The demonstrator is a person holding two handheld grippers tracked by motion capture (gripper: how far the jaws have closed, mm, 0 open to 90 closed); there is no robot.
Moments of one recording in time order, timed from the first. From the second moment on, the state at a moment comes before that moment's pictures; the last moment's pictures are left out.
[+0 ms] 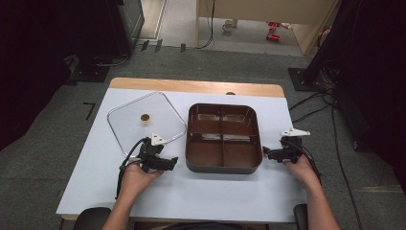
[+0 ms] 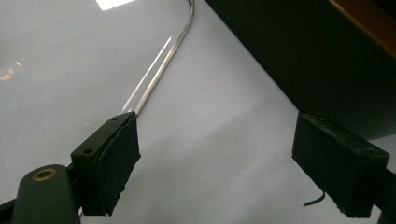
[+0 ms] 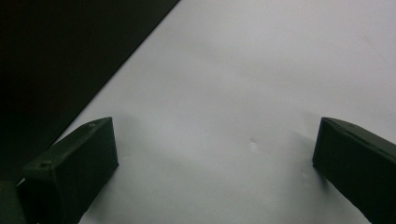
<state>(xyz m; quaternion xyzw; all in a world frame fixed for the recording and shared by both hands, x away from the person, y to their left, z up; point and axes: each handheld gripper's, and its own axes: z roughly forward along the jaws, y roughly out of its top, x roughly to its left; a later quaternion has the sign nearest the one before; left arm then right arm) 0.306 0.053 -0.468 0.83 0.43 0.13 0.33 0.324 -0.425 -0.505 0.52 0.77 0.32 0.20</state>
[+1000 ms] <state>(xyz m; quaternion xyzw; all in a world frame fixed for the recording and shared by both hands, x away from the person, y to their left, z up) 0.328 0.084 -0.440 0.80 0.46 0.16 0.35 0.324 -0.425 -0.505 0.52 0.76 0.32 0.20</state>
